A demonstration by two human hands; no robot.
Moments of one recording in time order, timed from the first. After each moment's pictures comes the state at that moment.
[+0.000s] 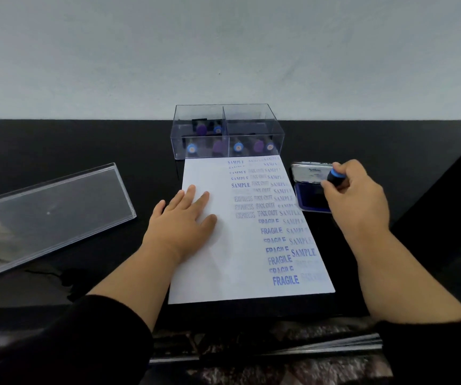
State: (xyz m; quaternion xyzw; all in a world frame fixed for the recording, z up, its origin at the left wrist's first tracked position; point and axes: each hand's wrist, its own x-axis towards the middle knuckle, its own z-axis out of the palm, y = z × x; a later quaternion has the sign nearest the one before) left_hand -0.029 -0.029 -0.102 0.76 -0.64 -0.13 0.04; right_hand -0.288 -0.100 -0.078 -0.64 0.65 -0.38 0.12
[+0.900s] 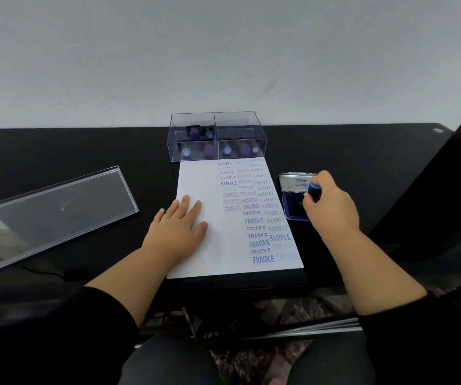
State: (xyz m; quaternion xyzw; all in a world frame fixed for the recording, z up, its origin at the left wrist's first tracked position) left_hand -0.041 0.002 -0.100 0.75 -0.64 -0.12 0.01; right_hand -0.299 -0.064 -0.064 -0.68 0.67 -0.27 0.11
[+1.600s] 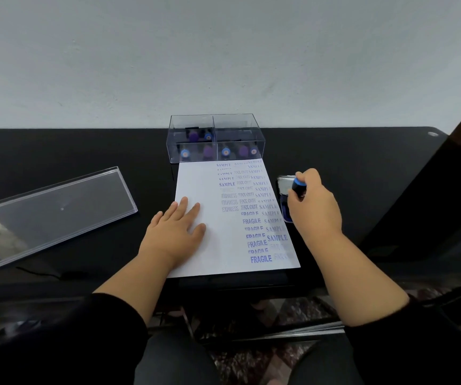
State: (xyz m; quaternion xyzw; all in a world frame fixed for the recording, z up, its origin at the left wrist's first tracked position) left_hand -0.044 0.011 -0.099 0.76 -0.64 -0.13 0.04; right_hand -0.275 -0.046 -0.053 -0.68 0.64 -0.33 0.15
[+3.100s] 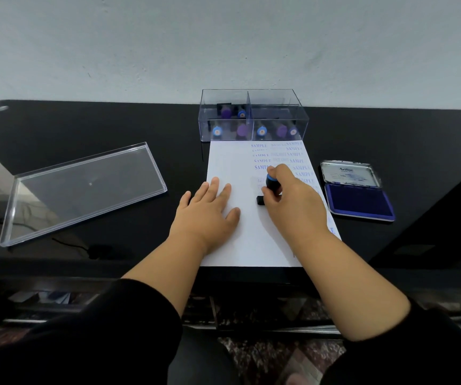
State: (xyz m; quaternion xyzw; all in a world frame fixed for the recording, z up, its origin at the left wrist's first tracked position) left_hand -0.040 0.004 -0.104 0.76 -0.64 -0.13 0.04; right_hand -0.191 -0.039 -0.086 -0.78 0.55 -0.27 0.14
